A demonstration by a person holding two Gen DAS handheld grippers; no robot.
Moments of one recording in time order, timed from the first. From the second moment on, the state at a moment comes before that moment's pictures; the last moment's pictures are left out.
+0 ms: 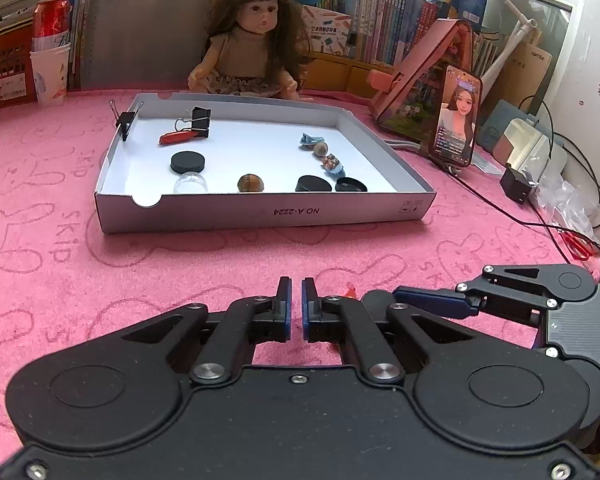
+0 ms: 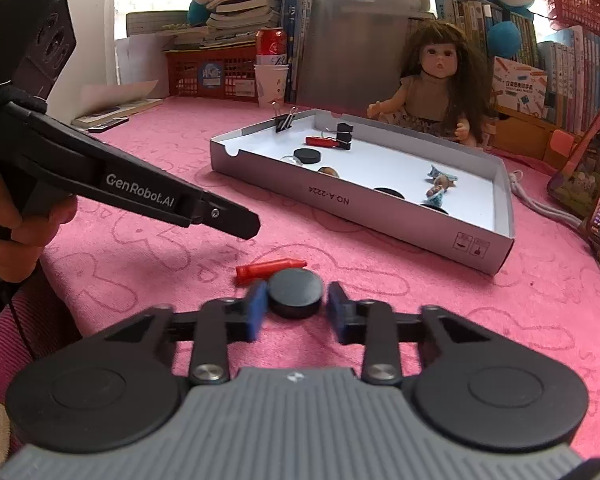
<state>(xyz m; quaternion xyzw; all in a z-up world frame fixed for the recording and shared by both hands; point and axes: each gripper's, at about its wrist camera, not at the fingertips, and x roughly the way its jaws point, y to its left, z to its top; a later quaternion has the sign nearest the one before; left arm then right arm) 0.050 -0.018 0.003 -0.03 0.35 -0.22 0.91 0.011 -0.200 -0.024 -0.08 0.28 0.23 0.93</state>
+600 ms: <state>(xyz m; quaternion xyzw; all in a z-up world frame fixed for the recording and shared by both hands) 0.033 -0.044 -0.004 0.02 0.34 -0.27 0.90 0.020 -0.221 -0.023 -0.05 0.28 0.18 0.94</state>
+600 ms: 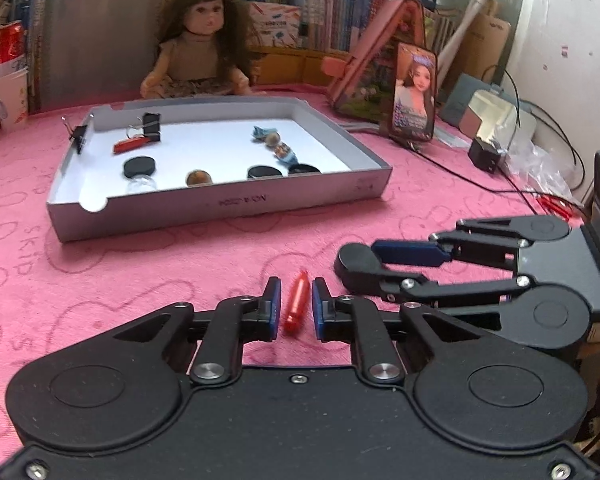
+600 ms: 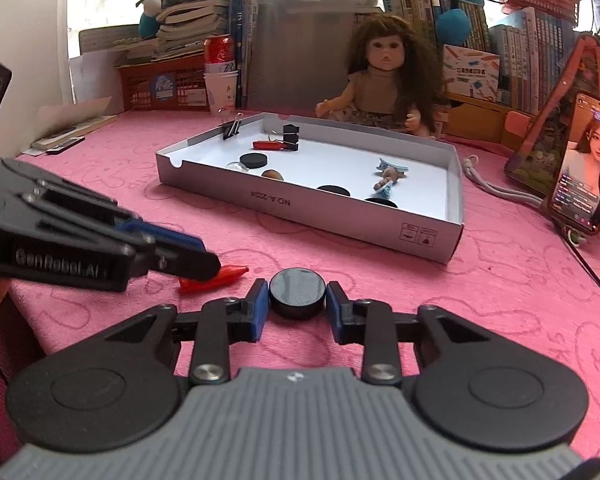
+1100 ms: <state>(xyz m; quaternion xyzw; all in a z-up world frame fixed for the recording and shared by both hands) 0.035 -0.047 -0.009 0.02 0.34 -0.26 0.90 0.020 -0.218 -0.022 -0.04 0.28 0.18 0.94</state>
